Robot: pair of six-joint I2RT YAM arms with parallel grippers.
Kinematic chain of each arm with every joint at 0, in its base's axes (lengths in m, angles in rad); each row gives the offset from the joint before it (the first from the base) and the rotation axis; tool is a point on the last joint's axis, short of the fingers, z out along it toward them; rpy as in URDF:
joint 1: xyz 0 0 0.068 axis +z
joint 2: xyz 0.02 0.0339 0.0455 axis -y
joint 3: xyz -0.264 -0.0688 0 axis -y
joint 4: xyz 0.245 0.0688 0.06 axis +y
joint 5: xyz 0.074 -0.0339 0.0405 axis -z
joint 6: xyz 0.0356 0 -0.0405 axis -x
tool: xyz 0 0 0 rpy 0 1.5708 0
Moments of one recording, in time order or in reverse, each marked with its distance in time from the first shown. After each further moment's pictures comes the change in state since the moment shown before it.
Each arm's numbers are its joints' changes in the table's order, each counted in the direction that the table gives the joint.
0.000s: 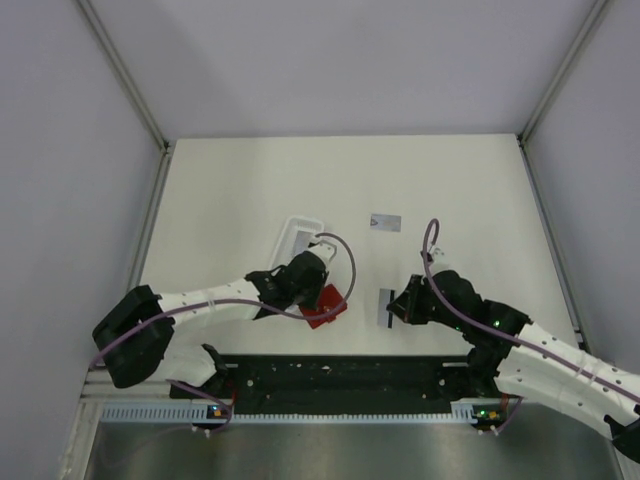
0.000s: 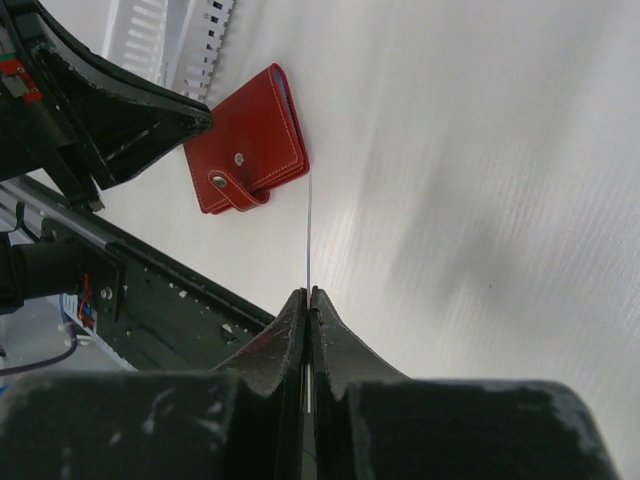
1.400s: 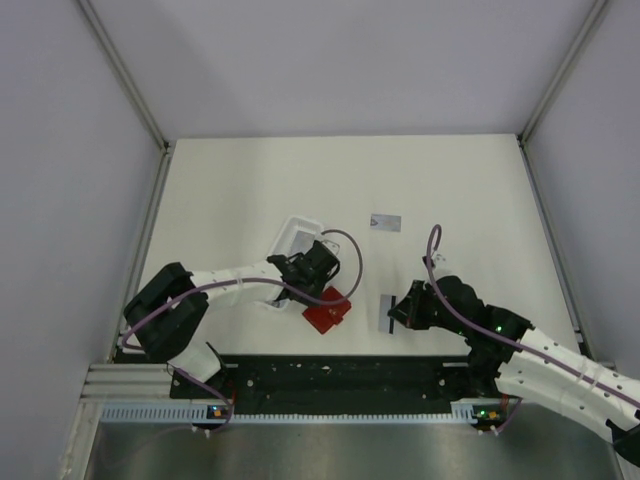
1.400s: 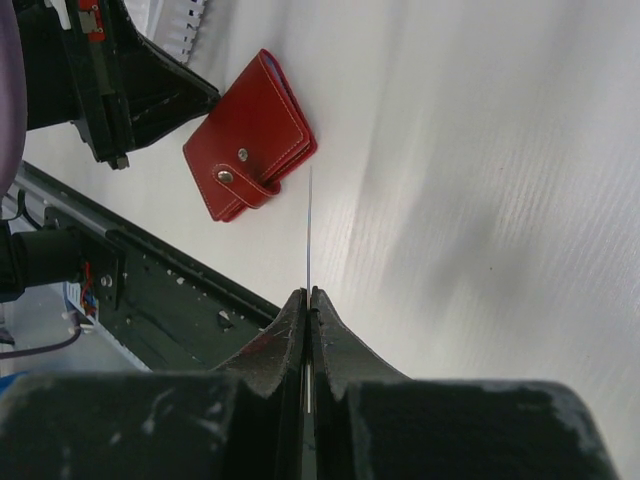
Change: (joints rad) left arm 0.039 -0.208 0.171 0.220 -0.044 0.041; right arm 0.000 0.052 -0.054 0.002 -0.026 -0.024
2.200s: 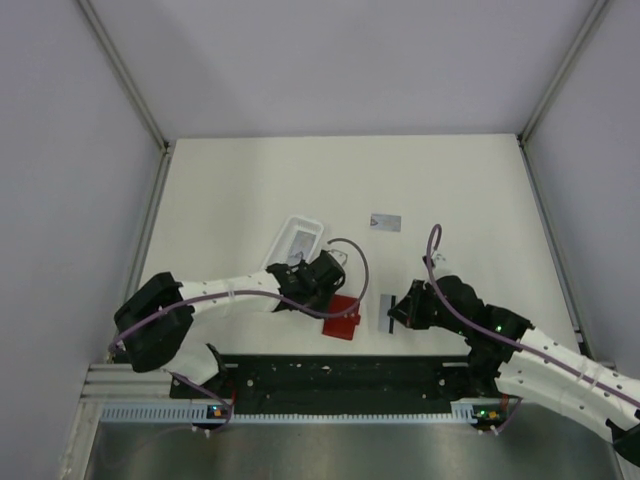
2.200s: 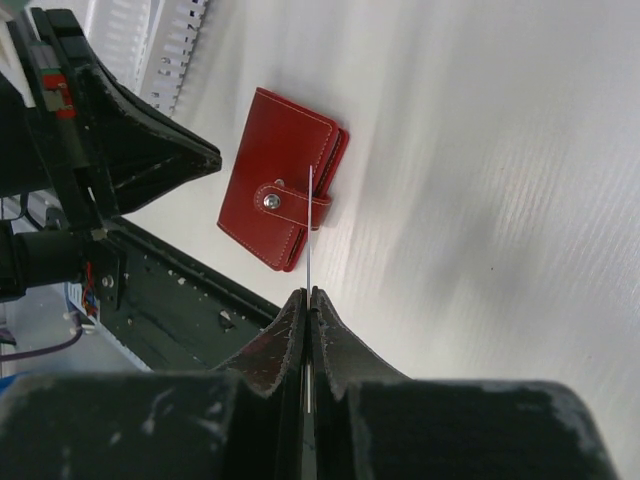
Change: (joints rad) left arm -0.111 0.054 -0.010 0.026 0.090 0.118; right arm 0.000 0.000 0.000 -0.002 0.000 -0.003
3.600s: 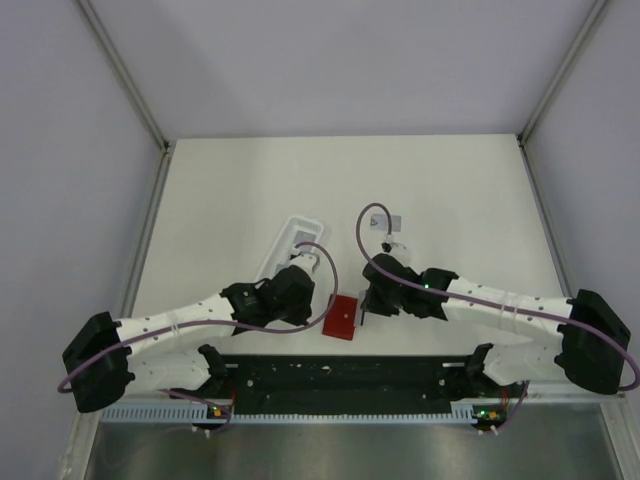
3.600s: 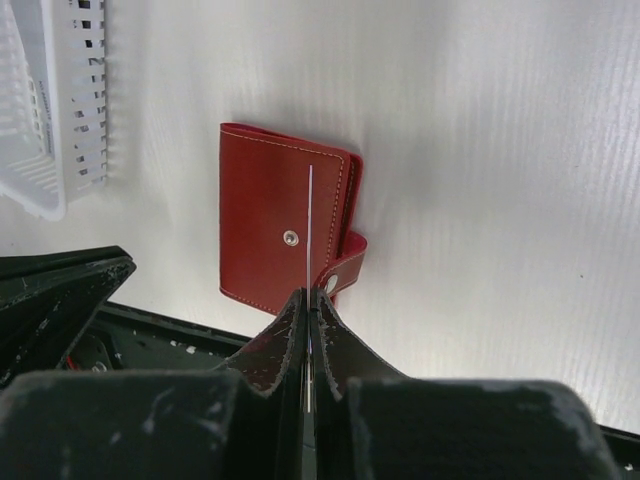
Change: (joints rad) left arm 0.000 0.393 -0.224 -0.043 -0.043 0.071; right arm 0.138 -0.673 0.376 0.069 0.148 -0.251
